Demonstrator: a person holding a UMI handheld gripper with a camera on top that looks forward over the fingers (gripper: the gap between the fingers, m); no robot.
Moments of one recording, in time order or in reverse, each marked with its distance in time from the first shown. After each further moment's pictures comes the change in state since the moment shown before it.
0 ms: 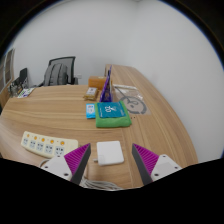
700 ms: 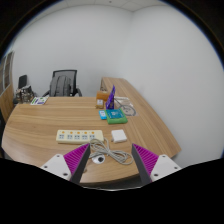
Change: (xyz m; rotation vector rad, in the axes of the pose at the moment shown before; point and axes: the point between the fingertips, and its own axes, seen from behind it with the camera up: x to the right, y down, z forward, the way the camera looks) arm -0.081 0.005 -0.255 0.073 0.117 0.037
